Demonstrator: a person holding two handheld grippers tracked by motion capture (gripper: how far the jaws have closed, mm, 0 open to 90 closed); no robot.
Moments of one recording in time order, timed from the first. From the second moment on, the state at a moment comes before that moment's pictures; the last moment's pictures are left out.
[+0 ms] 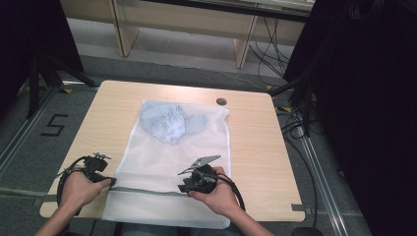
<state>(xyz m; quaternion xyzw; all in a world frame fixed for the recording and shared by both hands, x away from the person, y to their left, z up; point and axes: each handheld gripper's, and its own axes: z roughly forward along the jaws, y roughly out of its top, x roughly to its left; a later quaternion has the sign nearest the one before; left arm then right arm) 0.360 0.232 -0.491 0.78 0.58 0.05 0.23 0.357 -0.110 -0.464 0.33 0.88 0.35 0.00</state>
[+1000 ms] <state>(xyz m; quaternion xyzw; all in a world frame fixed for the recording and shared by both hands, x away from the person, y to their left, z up) 0.360 0.238 -0.493 0.77 0.59 0.04 0.24 0.361 0.006 -0.485 0.24 0.90 0.36 -0.03</state>
